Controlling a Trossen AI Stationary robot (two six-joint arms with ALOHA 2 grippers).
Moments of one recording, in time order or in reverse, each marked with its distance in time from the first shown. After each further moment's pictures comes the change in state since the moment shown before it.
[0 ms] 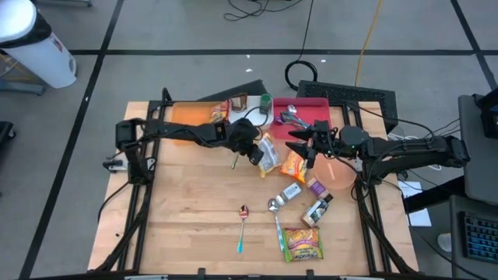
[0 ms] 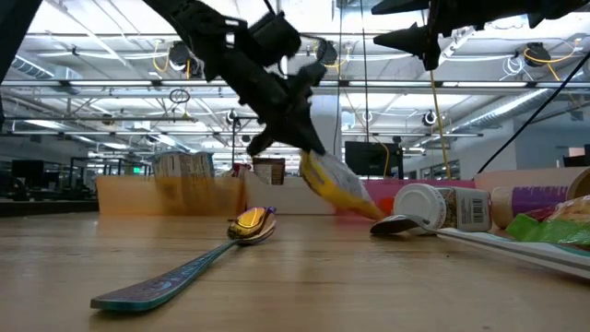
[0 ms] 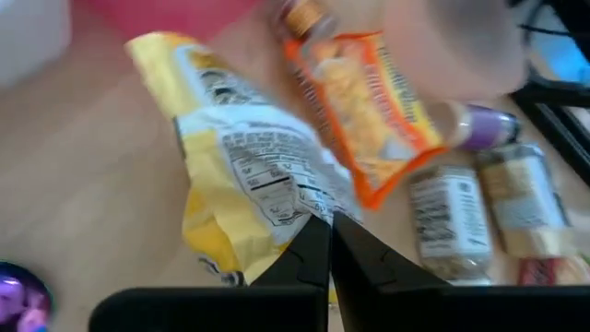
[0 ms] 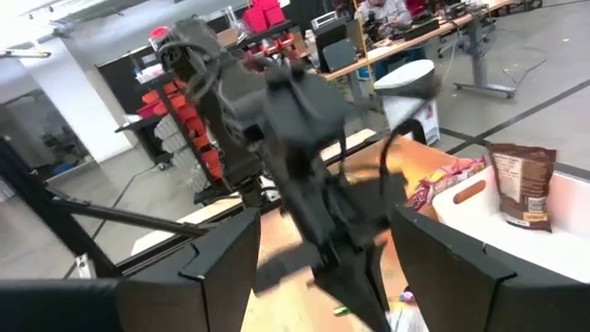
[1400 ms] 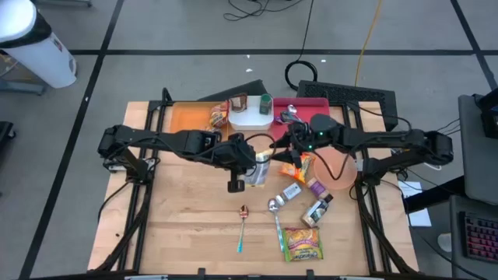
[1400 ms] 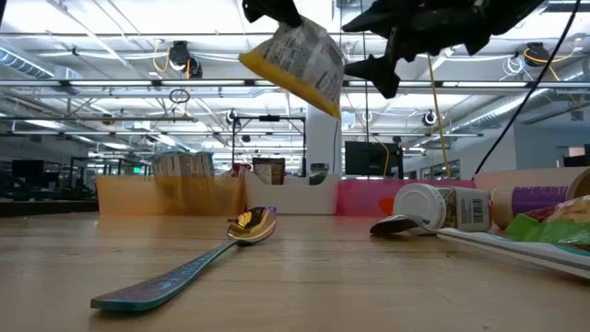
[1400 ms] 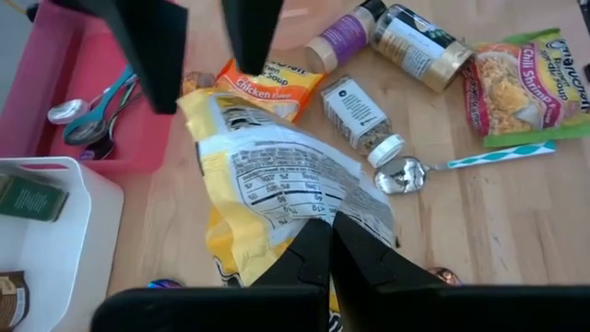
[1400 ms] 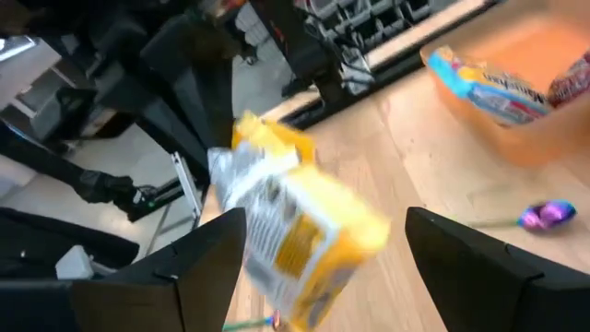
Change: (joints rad) left arm -0.323 -0.127 0.470 -0.730 -0.308 0.536; right arm -0.175 0.319 0.134 -0.013 -0.566 0.071
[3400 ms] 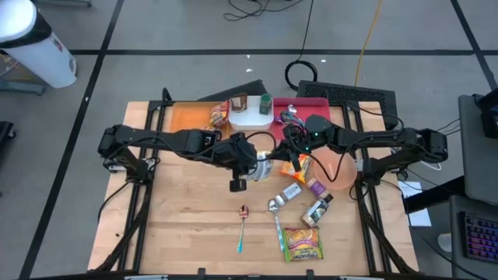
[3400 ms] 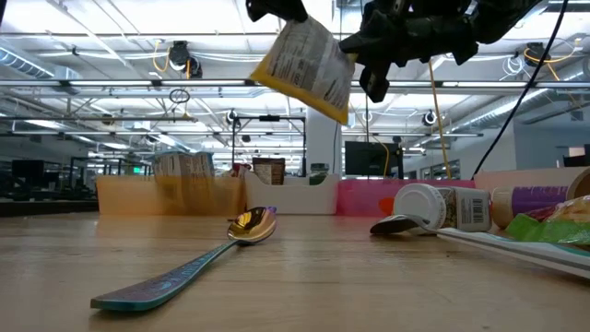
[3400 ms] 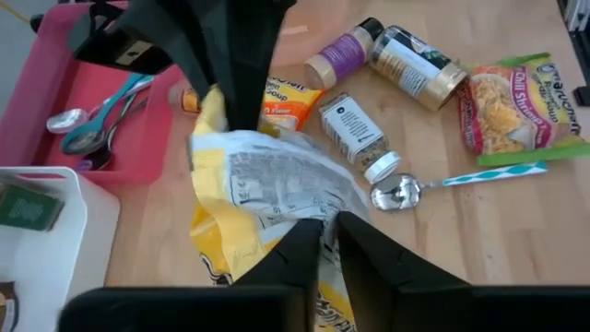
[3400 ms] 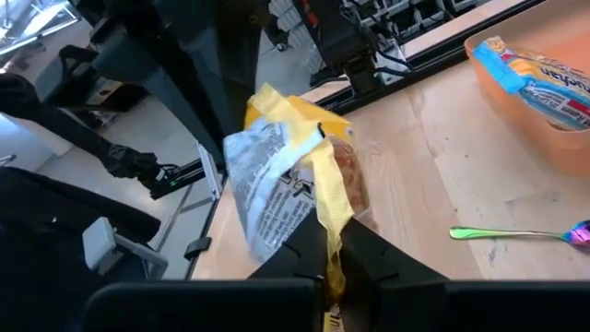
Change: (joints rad) left arm 0.010 0.000 0.000 0.037 0.011 -0.015; right arm 0.000 0.070 -0.002 0.080 -0.104 -0.042
